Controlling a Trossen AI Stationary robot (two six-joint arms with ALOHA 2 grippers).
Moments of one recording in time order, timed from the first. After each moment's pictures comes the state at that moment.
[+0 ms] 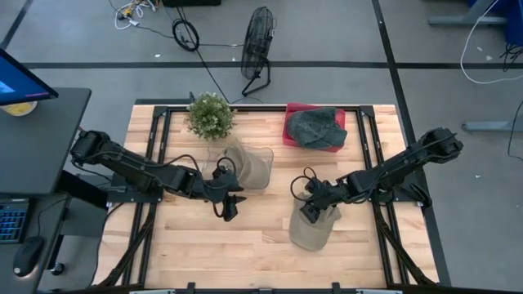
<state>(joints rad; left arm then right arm) -0.31 1.38 0.89 -0.22 -0.35 -0.56 0.35 1.37 0.59 -0.18 0.14 1.03</state>
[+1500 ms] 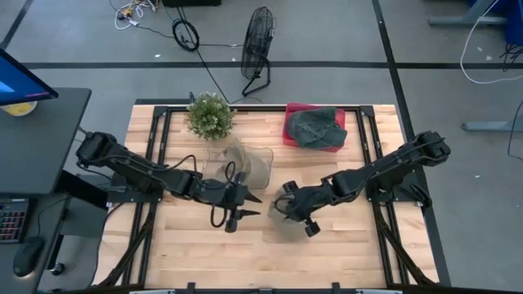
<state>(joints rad) -0.32 1.45 0.89 0.20 -0.18 -0.09 0.34 1.53 0.98 -0.25 -0.02 -0.17</state>
